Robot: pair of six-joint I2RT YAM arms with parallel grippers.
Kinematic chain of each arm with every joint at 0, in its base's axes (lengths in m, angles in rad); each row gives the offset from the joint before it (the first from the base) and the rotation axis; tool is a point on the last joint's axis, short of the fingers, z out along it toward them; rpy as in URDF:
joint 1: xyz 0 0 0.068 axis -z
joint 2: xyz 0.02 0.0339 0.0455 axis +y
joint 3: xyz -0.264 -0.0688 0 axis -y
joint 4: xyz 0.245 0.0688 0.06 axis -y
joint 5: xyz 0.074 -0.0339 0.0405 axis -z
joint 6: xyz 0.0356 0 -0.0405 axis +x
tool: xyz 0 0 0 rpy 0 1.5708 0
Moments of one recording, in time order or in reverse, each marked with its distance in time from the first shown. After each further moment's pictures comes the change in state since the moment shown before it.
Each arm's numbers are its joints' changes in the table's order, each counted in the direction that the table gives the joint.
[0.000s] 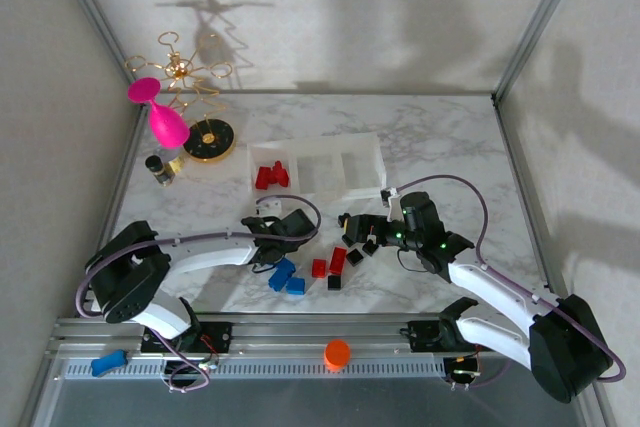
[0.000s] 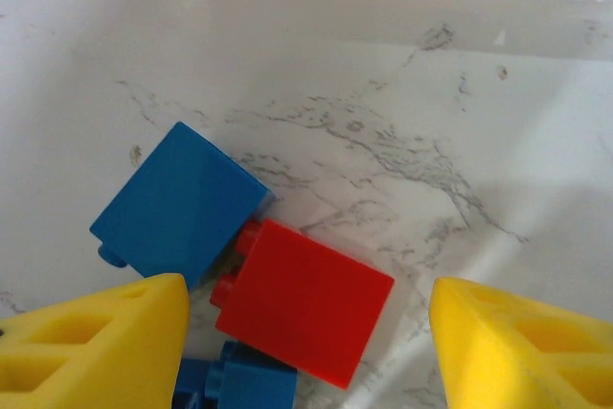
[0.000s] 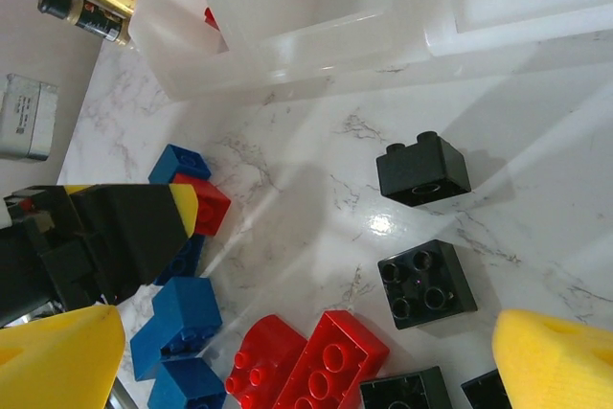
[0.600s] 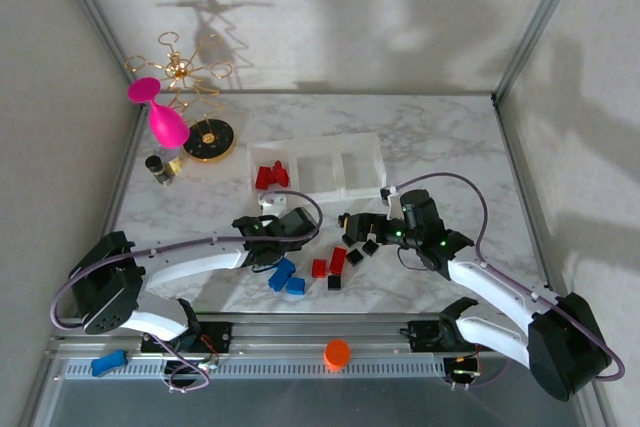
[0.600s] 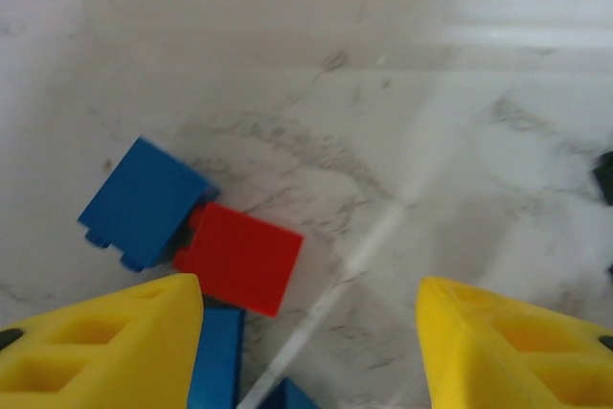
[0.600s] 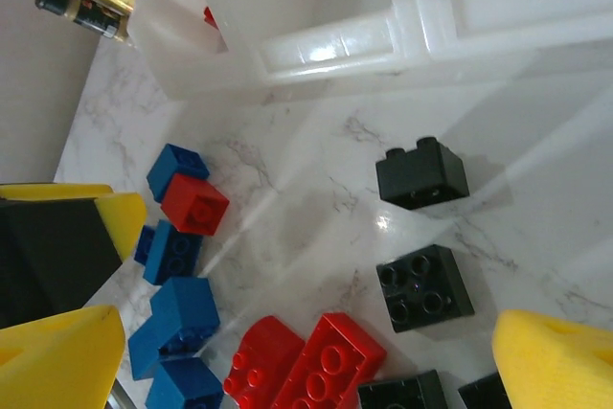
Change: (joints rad) left arm 0.061 -0.108 0.039 -0.064 0.004 0.028; right arm 0.006 0.013 0.015 -0.018 -0.008 -0.019
